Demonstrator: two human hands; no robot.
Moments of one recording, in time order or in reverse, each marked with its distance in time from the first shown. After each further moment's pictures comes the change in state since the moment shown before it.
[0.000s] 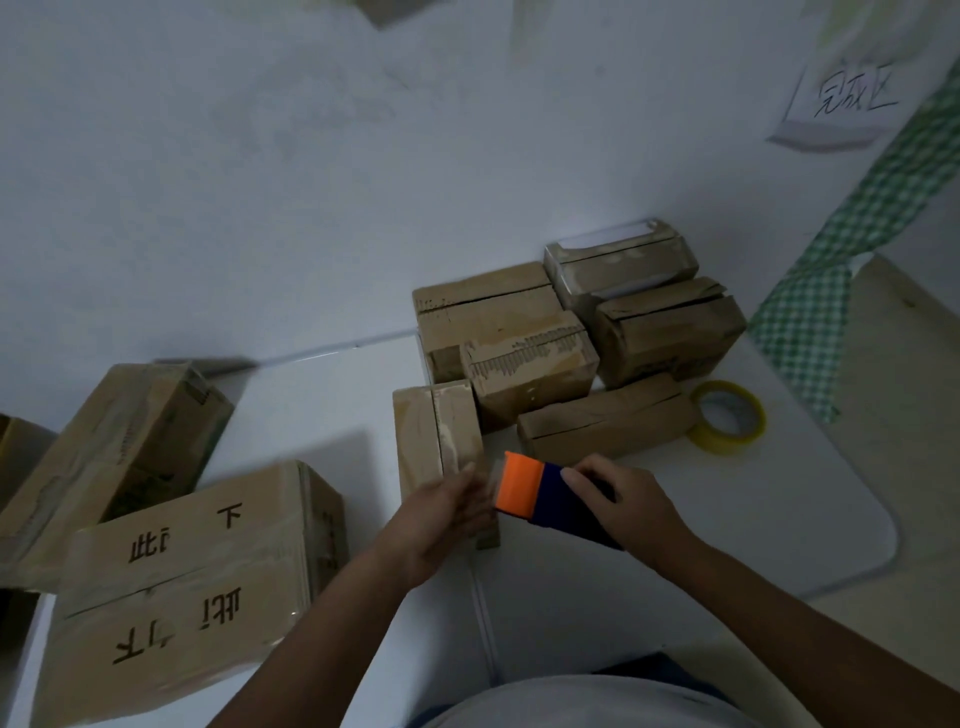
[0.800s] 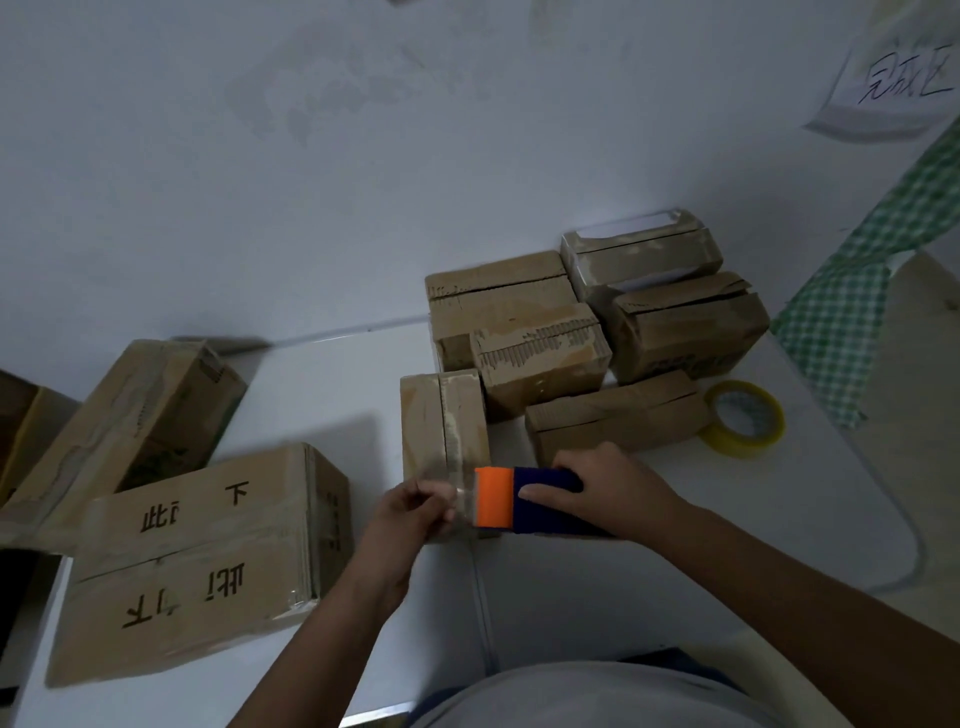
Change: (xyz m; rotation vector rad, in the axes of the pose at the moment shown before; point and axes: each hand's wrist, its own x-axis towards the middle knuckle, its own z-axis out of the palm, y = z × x) left_hand -0.026 -0.020 -0.016 -0.015 0.267 0.216; right_hand 0.028 -0.020 -0.006 -0.406 -0.316 -0.095
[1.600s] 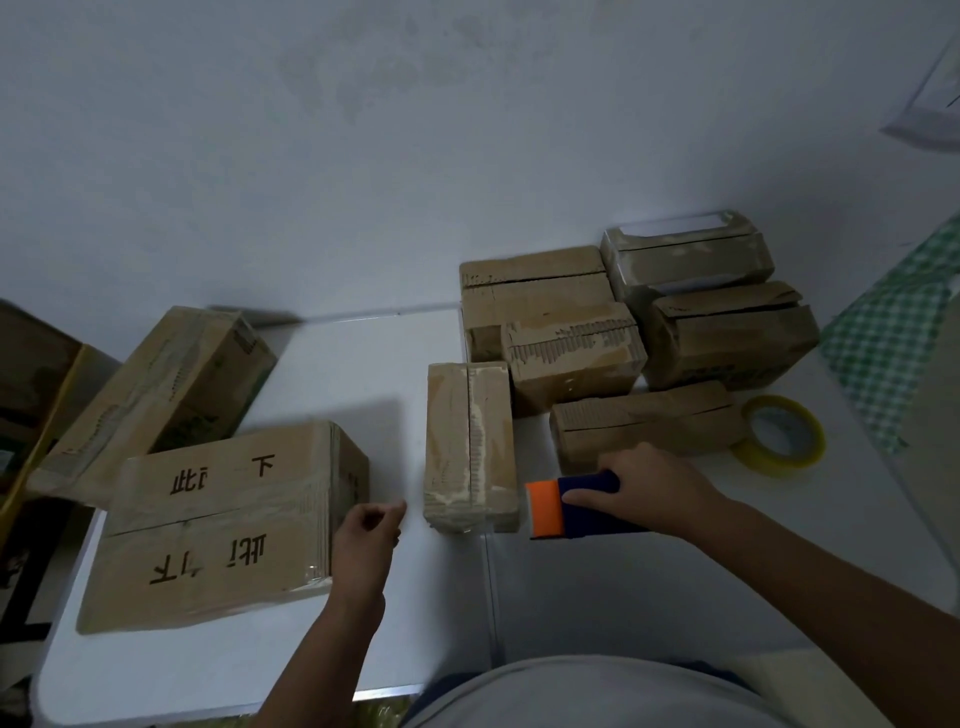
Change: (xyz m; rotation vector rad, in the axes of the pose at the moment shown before) left_hand 0.006 -0.050 -0.042 0.115 0.519 -0.028; right_hand 0.021 0.027 -0.001 -0.264 -0.112 0.050
